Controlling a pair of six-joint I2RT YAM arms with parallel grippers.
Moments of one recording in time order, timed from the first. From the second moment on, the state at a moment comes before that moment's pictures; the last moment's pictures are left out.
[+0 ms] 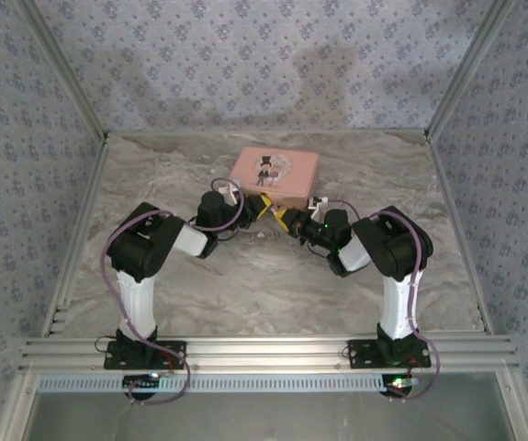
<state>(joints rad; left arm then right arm) -0.53 2.00 0.81 1.02 0.49 -1.30 0.46 1.97 0.56 1.30 -0.51 1.42</state>
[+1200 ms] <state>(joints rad) -0.53 2.01 0.81 1.06 0.51 -1.34 0.44 1.94 0.54 1.29 -0.52 1.40</state>
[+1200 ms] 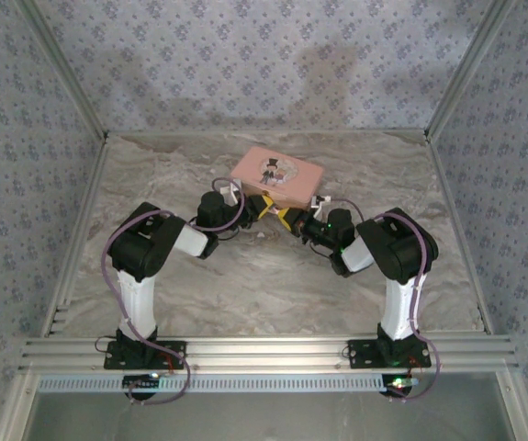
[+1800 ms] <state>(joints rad) -0.53 2.01 0.81 1.07 0.51 -1.34 0.44 1.94 0.56 1.28 -0.52 1.40</state>
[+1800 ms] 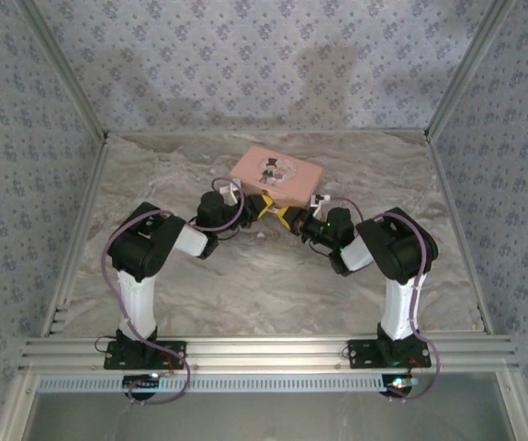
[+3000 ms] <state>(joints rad) -0.53 2.03 0.81 1.12 0.48 -1.36 0.43 1.99 0.68 1.20 -0.57 1.57</state>
